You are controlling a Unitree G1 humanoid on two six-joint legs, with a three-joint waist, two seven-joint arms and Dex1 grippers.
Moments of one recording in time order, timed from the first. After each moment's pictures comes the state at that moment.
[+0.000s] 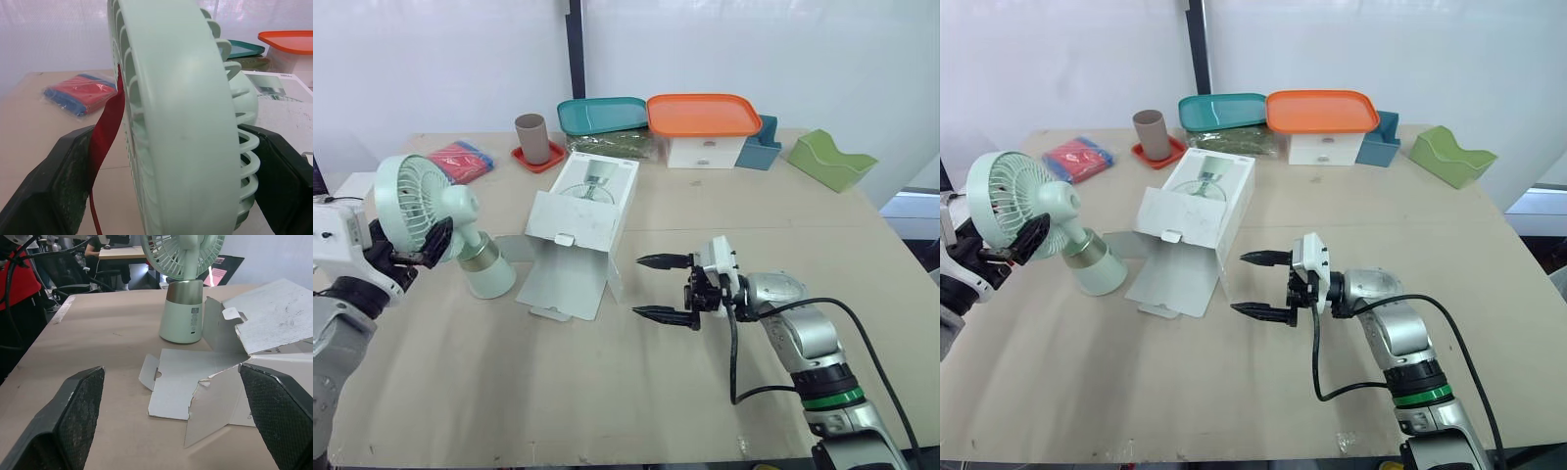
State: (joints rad) left arm 0.03 0.65 0.57 -0.57 -0.86 0.65 -0.09; right arm -0.41 -0.48 0.12 -0.02 0.45 0.17 1.22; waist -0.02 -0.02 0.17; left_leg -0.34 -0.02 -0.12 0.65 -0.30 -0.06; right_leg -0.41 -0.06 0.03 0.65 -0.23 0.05
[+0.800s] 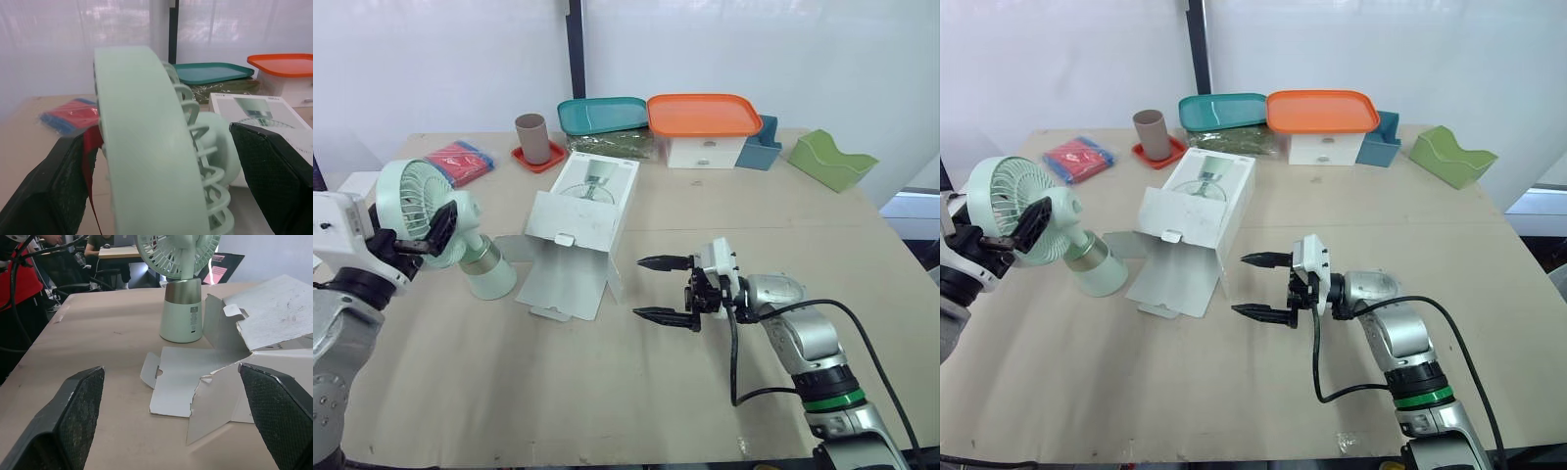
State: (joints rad) left arm -0.04 0.62 0.57 -0.65 -0.83 0.65 -0.05; right arm -0.40 -0.49 0.12 -0.03 0.45 0.18 1.22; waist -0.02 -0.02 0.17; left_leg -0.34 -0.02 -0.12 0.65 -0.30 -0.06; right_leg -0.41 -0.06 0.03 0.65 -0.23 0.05
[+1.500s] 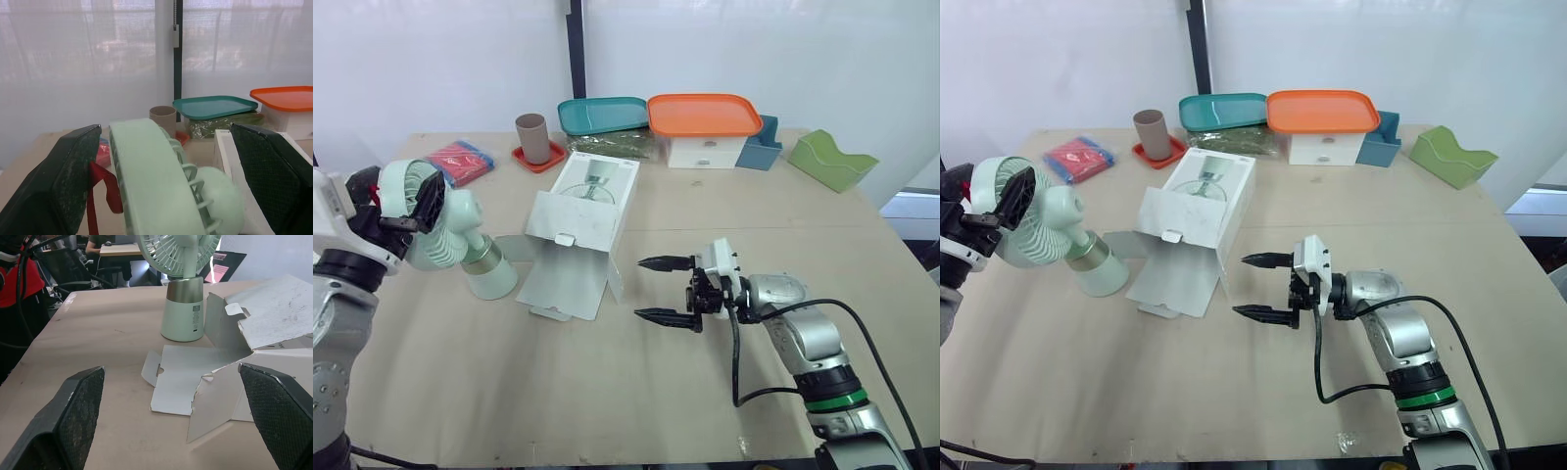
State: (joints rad) left arm -0.12 0.61 0.58 -0.66 -0.81 0.61 -0.05; right arm -0.40 -0.50 0.12 -0.03 0.45 0.18 1.22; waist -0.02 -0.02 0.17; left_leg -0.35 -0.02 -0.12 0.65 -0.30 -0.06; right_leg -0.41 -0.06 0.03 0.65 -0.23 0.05
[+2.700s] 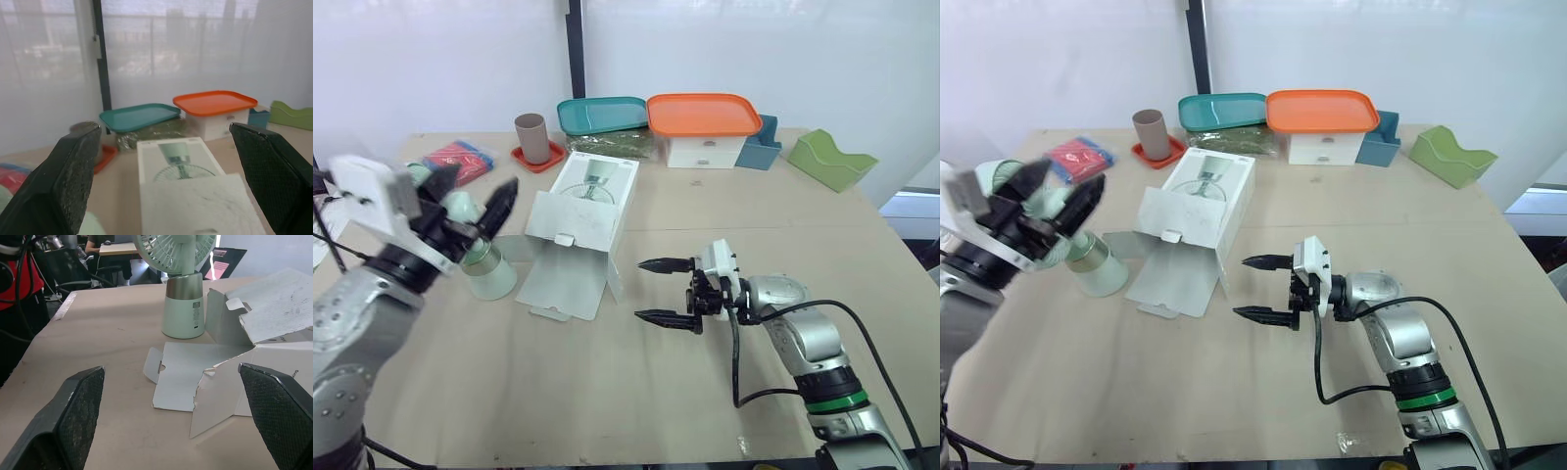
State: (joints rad) left arm -0.15 0.64 0.39 -0.78 -1.00 0.68 -0.01; right arm -0.39 -0.50 0.12 -0.03 0.45 0.19 1.22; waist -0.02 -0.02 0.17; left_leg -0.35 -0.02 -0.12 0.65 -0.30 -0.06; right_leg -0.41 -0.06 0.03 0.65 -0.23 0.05
